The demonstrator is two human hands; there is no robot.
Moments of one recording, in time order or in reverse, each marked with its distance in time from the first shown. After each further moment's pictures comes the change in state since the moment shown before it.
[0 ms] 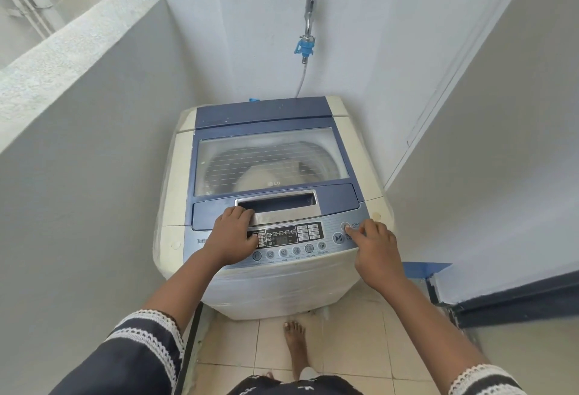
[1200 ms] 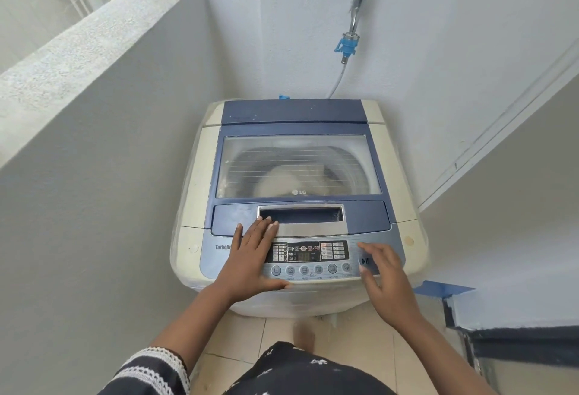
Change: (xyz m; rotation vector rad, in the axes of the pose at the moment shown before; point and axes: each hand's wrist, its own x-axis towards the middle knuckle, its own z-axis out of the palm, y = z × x) left_hand -0.024 -0.019 0.041 -0.057 0.120 0.153; right_hand 0.002 -0.021 0.003 0.590 -0.036 -0.069
